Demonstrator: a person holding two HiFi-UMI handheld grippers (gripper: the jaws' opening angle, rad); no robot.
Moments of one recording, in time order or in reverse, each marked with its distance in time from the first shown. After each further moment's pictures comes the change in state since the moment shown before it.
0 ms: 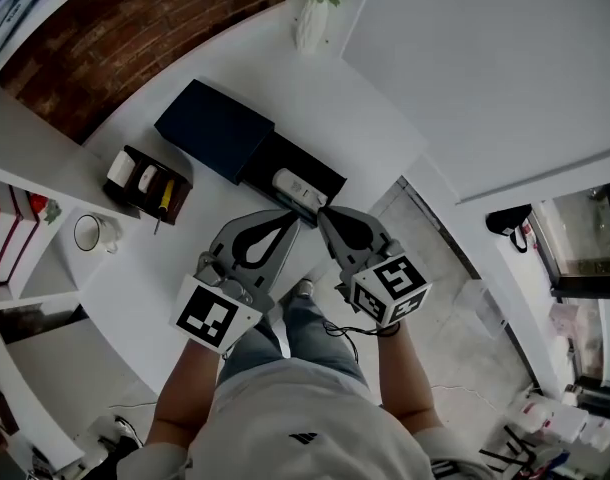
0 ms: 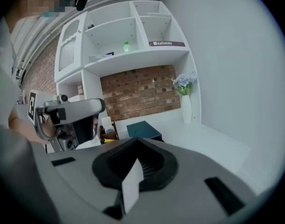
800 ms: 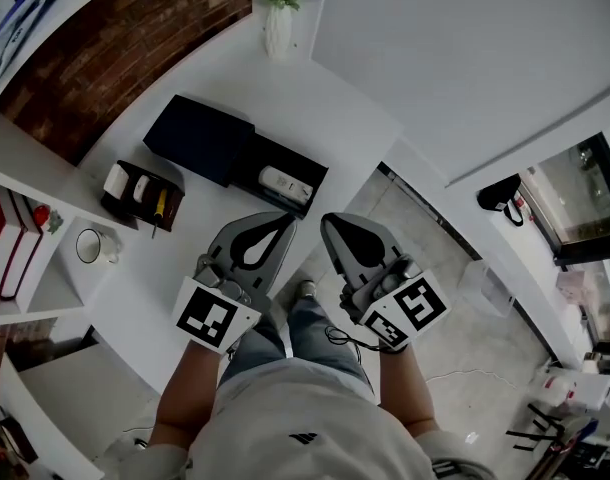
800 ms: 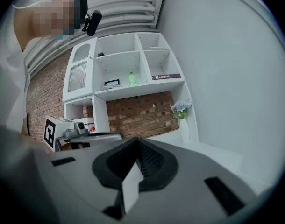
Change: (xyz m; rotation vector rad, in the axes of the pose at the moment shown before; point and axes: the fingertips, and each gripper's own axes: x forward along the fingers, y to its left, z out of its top) left arm -0.009 -0.040 0.012 0.049 0.006 -0.093; right arm -0.080 0.041 0.056 0.009 -0.268 -0.036
